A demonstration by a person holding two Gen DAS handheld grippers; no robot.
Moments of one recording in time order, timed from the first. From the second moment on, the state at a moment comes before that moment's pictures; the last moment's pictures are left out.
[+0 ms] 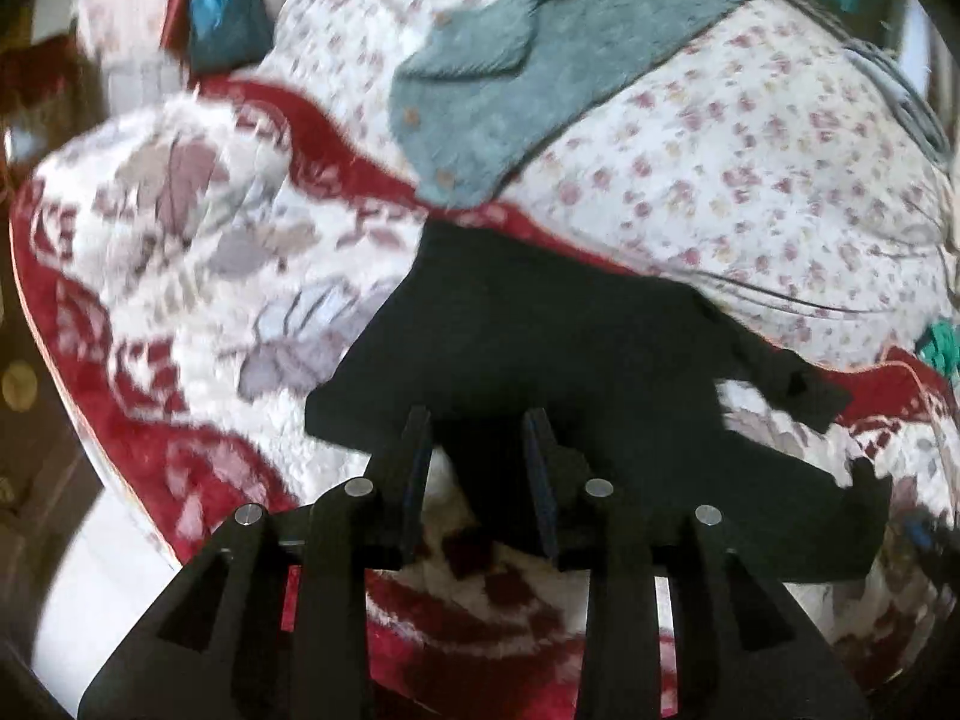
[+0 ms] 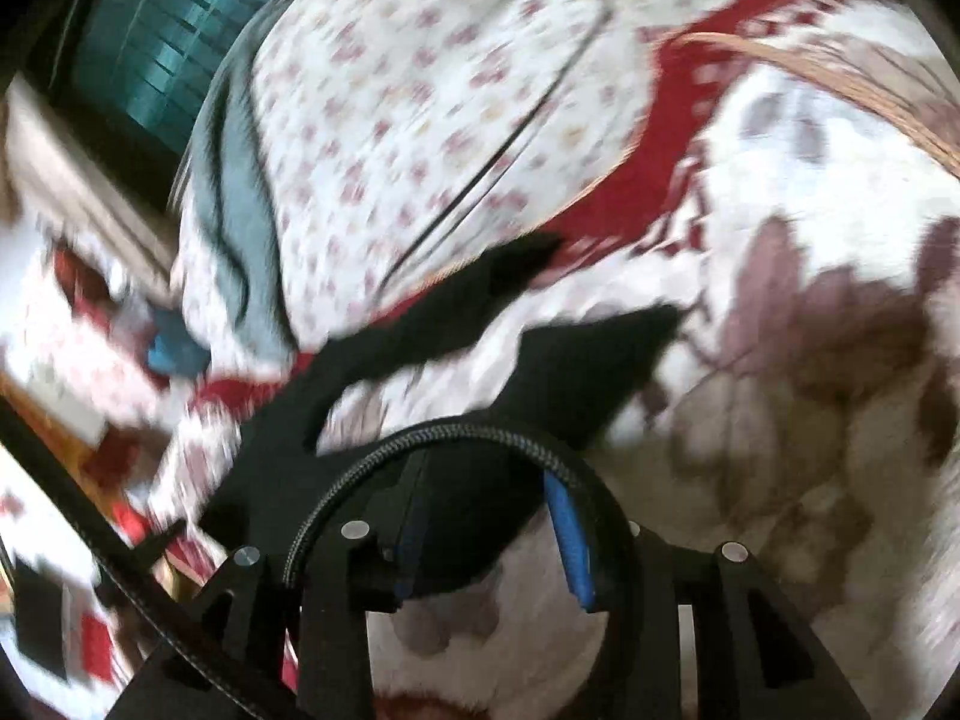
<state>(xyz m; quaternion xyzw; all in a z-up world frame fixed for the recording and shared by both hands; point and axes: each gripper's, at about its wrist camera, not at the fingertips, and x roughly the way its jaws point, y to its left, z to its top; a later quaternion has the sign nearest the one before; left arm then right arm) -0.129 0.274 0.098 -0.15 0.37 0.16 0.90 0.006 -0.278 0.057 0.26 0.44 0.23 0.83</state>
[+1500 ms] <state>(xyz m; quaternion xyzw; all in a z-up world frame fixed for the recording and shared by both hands) 0.022 -0.016 0.034 -0.02 0.48 -0.17 0.86 0.082 -0.286 0.051 0.31 0.45 0.23 0.80</state>
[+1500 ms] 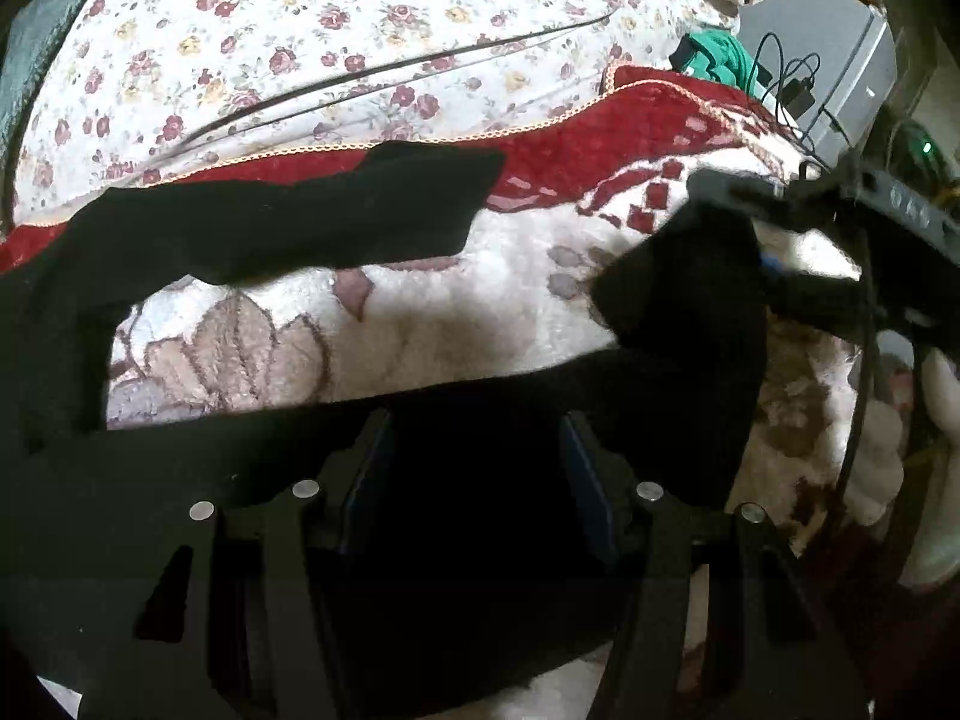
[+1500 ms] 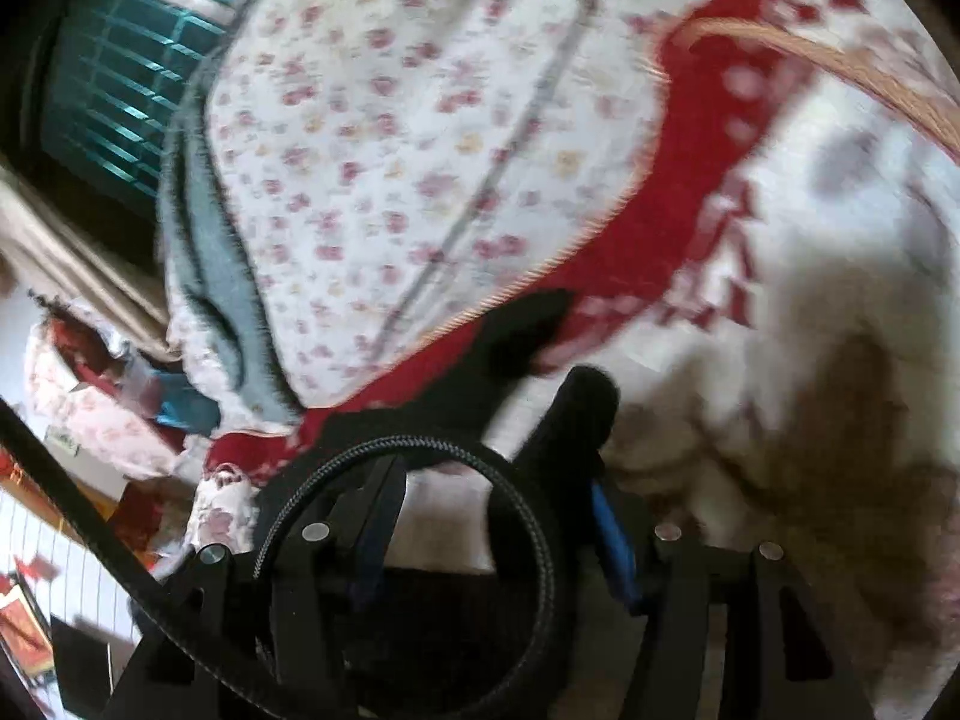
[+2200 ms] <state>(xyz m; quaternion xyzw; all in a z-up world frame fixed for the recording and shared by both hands) 0.049 -0.074 0.011 0.08 0.47 -0.30 0.83 0.097 -0.272 -0.003 0.51 0.46 0.31 0.66</state>
